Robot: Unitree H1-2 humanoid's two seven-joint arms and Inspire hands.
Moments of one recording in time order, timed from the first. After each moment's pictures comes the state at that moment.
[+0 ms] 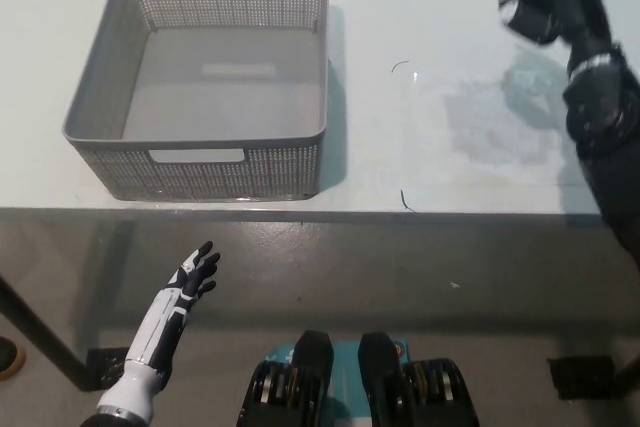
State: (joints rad) left_arm -0.08 0.15 -0.04 0.16 0.04 -0.18 -0.10; right_arm -1.04 -0.30 0.13 0.86 -0.42 -0.11 -0.23
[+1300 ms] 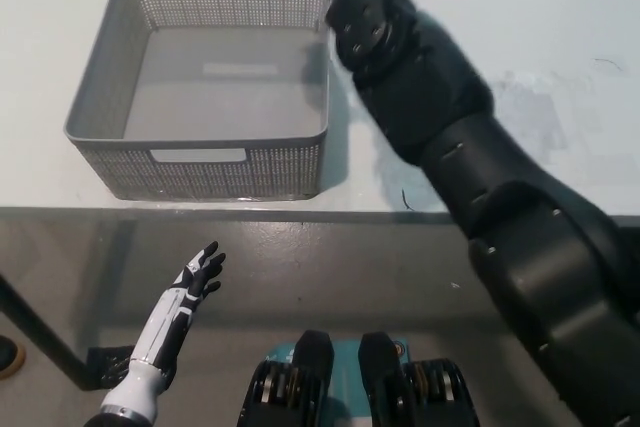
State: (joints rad) left_arm -0.08 0.15 -0.05 0.16 0.04 -0.18 -0.10; right_arm -1.37 0.09 0.20 1.21 -0.40 -0.08 -0.21
